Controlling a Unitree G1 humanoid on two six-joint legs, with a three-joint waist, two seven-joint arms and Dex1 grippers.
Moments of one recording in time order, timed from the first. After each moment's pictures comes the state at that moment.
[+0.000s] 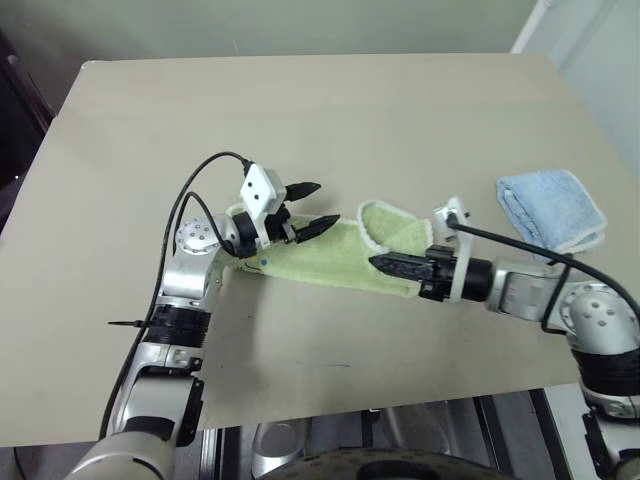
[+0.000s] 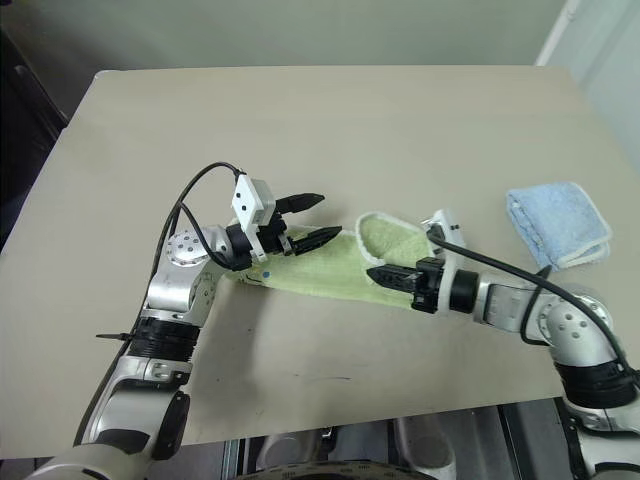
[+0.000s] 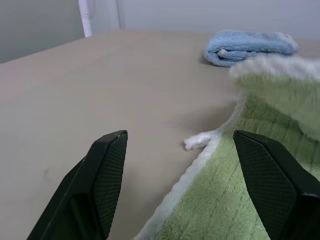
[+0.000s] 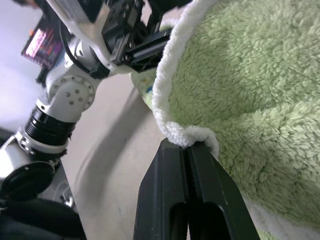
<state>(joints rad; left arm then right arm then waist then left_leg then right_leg) -0.52 0.41 -0.05 0.25 -0.29 0.08 -0.97 -0.37 -0.65 0.11 -0.36 1.45 1.07 0.14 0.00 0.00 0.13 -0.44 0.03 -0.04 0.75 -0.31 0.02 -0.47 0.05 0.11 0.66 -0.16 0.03</state>
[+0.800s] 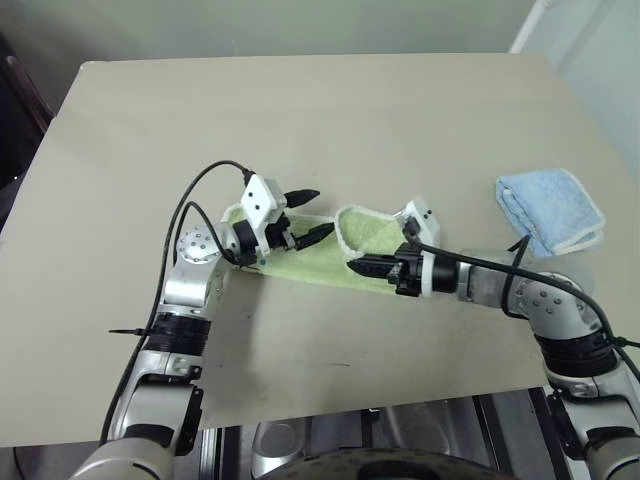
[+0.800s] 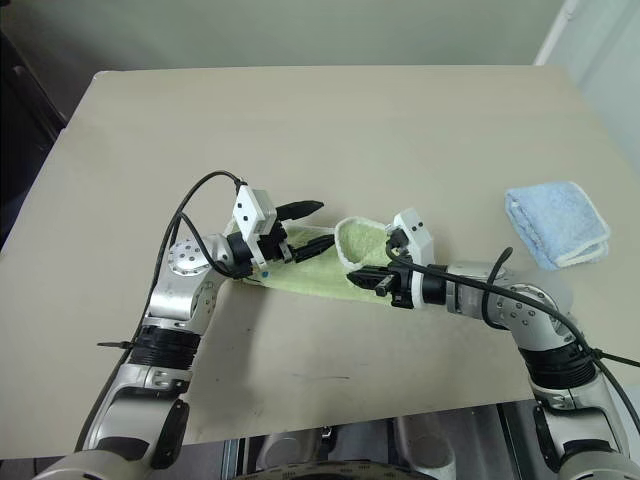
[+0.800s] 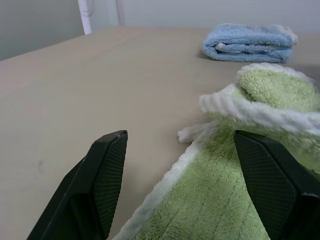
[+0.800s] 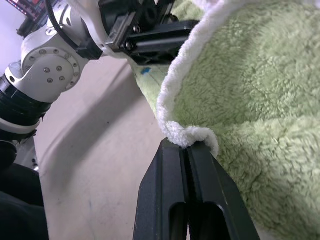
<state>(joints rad) -0.48 0.41 -0.05 0.24 -0.28 0.03 -0.96 -0.46 -0.56 0.16 -0.35 1.09 1.12 0.33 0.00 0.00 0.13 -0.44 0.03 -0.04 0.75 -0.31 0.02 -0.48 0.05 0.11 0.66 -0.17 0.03</state>
